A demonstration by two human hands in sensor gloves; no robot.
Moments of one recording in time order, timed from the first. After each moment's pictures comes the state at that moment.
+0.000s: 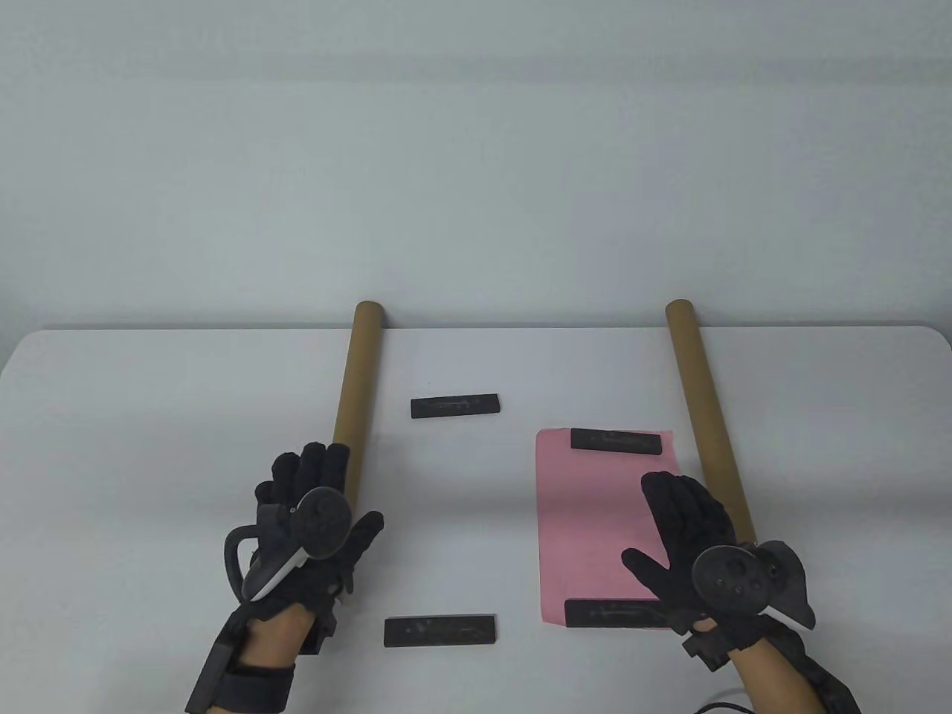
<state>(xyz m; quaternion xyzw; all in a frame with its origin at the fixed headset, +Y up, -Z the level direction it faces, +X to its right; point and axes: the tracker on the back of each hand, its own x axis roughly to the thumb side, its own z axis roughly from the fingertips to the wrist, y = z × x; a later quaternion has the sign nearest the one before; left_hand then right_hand) -0.213 -0.679 -0.334 0.03 -0.05 0.09 0.99 0.242 -0.674 -0.303 0.21 -0.13 0.96 0.16</state>
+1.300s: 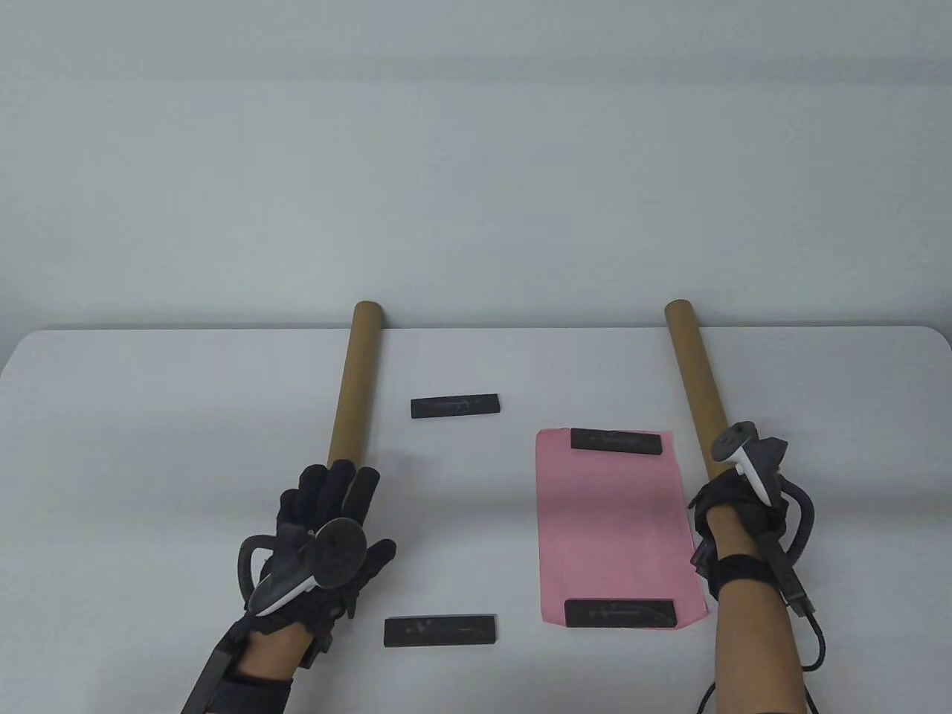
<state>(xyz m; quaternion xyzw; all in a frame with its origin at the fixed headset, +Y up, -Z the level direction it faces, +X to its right) -0.203 -0.700 -0.328 0.02 -0.12 0.05 0.99 0.334 -0.753 -0.446 -0.33 0.17 0.92 0.07</state>
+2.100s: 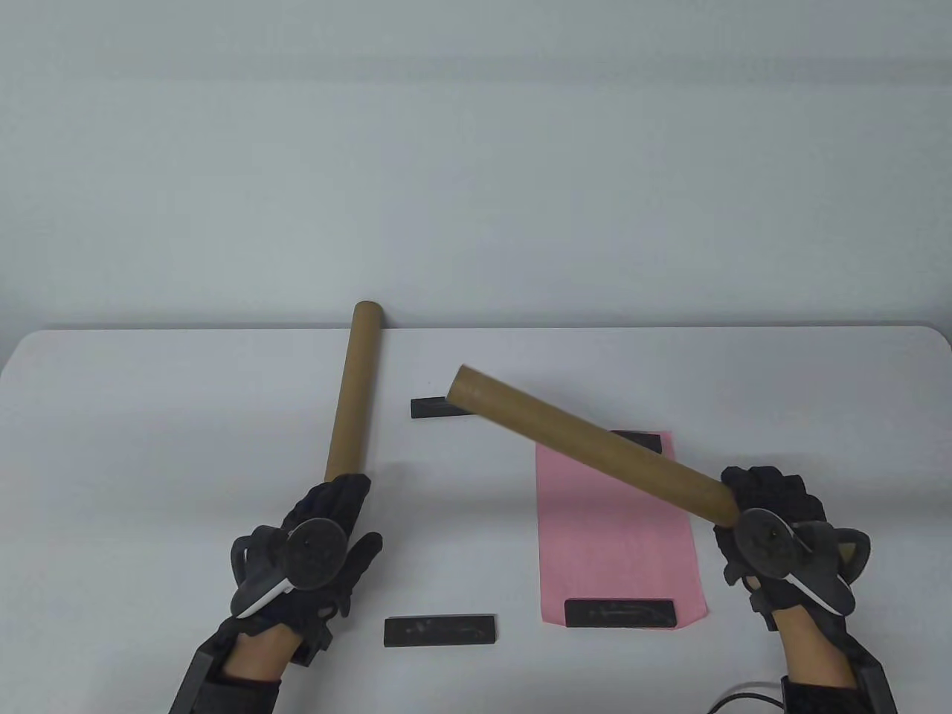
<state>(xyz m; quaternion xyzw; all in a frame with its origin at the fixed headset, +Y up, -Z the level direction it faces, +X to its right) -0.221 -0.691 -0.324 0.07 -0.15 0.15 0.98 0.308 -0.674 -0.326 0.04 -0.21 0.98 -0.02</state>
